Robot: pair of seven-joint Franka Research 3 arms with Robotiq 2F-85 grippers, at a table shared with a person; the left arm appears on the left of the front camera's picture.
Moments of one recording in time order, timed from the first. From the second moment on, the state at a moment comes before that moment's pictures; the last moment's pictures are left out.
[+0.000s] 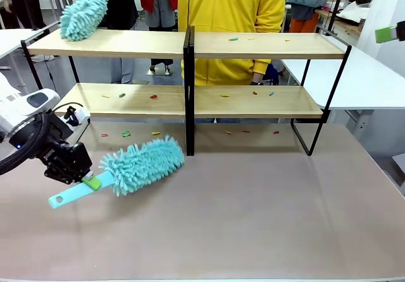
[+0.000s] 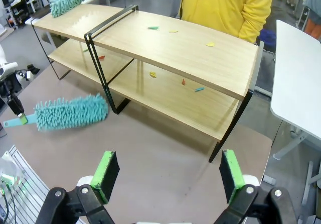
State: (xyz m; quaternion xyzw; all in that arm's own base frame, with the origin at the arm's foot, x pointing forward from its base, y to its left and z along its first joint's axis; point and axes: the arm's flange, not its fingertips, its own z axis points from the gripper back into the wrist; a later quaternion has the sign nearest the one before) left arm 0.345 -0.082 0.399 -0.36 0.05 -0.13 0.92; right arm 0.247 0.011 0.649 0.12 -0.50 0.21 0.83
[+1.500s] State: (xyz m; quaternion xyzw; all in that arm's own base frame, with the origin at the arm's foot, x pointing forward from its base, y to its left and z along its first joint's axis) left arm 0.393 -0.164 0.345 -0.23 -0.15 -0.01 0.96; right arm 0.247 0.011 0.649 0.12 -0.50 0.21 0.83
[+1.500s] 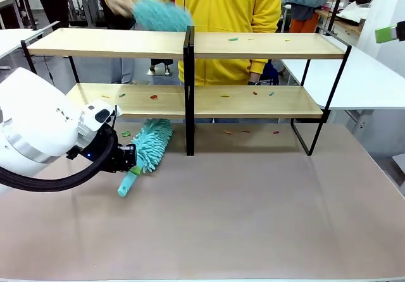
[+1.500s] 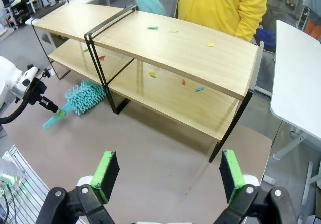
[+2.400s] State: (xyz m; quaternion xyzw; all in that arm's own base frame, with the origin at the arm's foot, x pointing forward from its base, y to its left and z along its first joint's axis) left arm 0.425 -0.096 0.349 -0.14 -0.14 0.15 0.97; right arm 0.247 0.011 0.649 0.12 -0.50 0.21 0.83
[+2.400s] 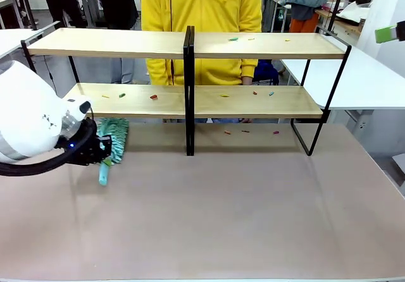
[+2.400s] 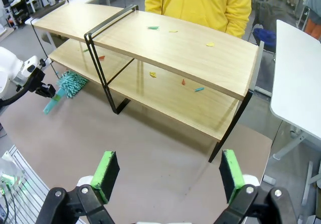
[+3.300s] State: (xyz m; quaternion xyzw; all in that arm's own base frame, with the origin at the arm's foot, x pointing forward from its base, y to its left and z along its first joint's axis) left arm 0.392 -0.089 0.417 -0.06 -0.12 0.24 0.96; right arm 0.247 0.011 0.649 0.12 -0.50 0.21 0.83
